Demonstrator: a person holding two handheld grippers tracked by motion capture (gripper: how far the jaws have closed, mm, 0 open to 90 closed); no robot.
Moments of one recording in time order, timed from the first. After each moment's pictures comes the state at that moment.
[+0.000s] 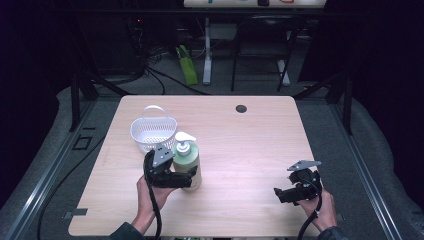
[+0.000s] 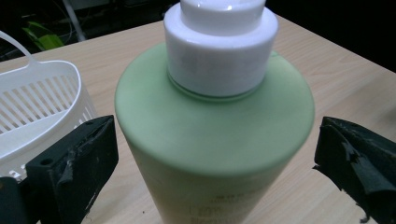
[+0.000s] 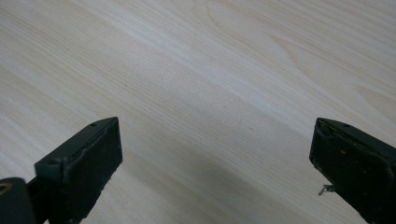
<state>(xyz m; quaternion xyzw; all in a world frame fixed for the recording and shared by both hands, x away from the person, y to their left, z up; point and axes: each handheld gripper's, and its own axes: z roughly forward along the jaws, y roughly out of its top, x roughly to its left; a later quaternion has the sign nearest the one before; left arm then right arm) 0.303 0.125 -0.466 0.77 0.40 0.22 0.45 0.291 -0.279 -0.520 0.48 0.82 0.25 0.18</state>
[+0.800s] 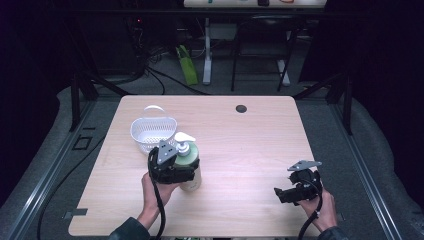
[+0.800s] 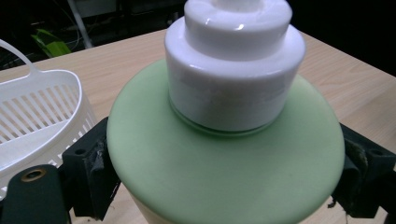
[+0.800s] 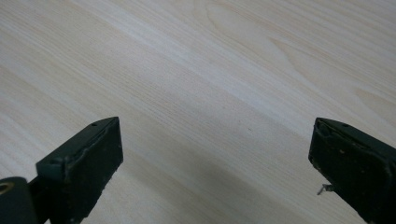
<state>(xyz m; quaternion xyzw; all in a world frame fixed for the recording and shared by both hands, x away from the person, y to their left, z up) 0.311 0.119 -0.471 0.76 0.40 0.24 0.46 0.290 -0.279 -0.519 0.48 0.82 0.25 0.18</state>
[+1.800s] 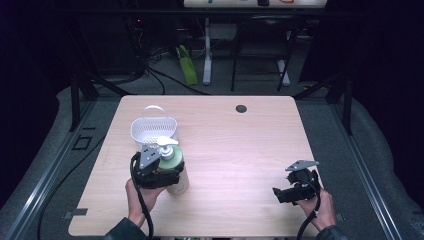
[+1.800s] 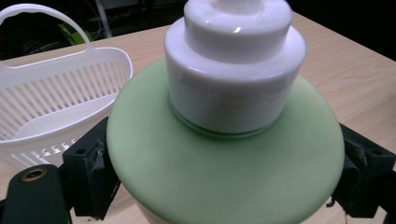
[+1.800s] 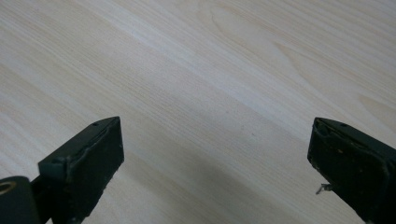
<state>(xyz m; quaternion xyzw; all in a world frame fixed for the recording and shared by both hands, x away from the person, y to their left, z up) 0.297 0.157 -0.470 0.74 0.44 0.25 0.44 0.291 -0.275 -0.520 0.47 0.83 0.25 0.18</state>
